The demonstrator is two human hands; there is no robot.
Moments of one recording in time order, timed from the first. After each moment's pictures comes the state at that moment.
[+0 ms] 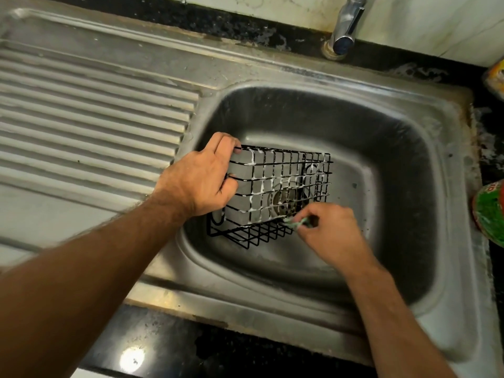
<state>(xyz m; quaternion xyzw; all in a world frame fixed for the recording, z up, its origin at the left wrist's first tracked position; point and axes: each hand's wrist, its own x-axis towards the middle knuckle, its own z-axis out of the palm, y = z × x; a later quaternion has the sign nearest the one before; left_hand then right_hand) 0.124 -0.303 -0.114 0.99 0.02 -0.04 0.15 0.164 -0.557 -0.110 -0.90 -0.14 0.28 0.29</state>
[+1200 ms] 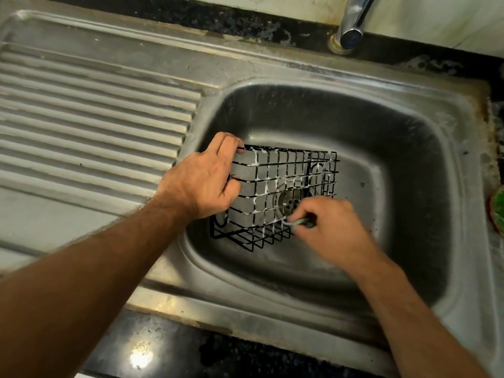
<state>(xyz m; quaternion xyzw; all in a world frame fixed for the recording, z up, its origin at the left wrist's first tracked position) 0.123 -0.304 -0.112 0.99 0.02 -0.04 0.16 0.169 -0.550 -0.111 -0.88 -0.22 0.29 0.30</state>
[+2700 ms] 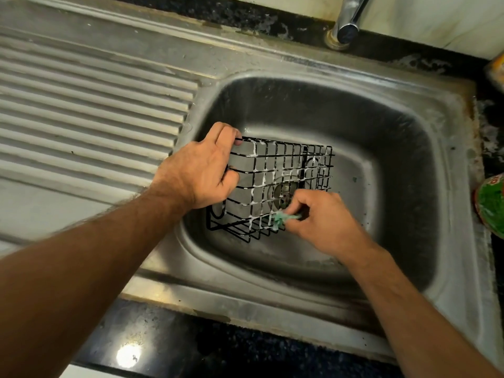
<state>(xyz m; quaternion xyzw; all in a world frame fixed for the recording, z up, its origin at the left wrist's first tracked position) 0.123 -0.304 -0.114 0.99 0.01 -0.02 0.16 0.167 -0.547 -0.113 -0.90 -0.22 0.30 0.25</state>
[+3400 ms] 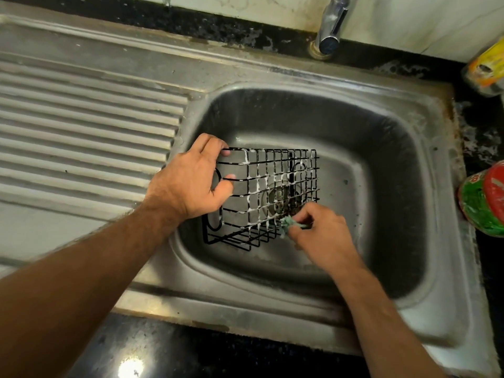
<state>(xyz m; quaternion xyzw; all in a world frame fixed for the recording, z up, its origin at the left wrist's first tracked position) 0.124 -0.300 -0.115 0.98 0.06 -0.01 0.21 0.148 -0.552 -0.104 -0.90 -0.06 0.30 0.32</state>
